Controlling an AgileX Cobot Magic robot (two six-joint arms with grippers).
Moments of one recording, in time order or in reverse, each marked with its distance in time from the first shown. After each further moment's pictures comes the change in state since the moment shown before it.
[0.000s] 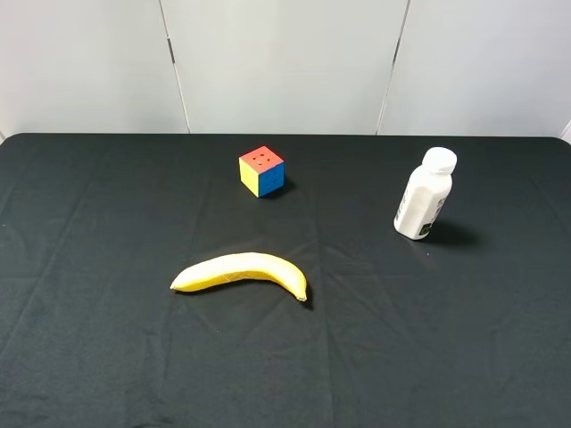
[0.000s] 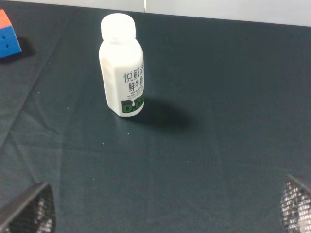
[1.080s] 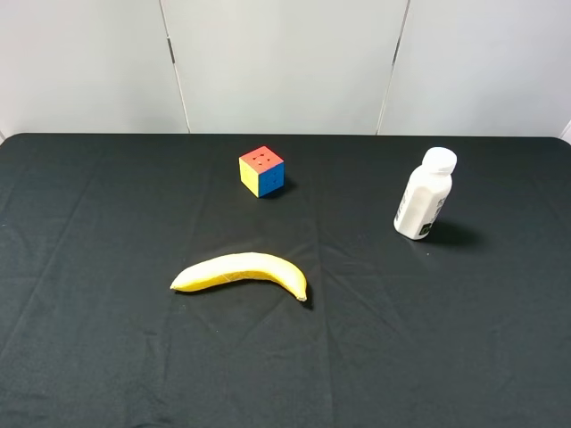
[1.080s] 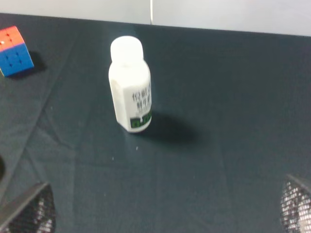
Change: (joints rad) left arm 0.000 0.000 0.000 0.000 0.000 0.000; right arm 0.000 0.227 -0.191 0.022 0.000 0.009
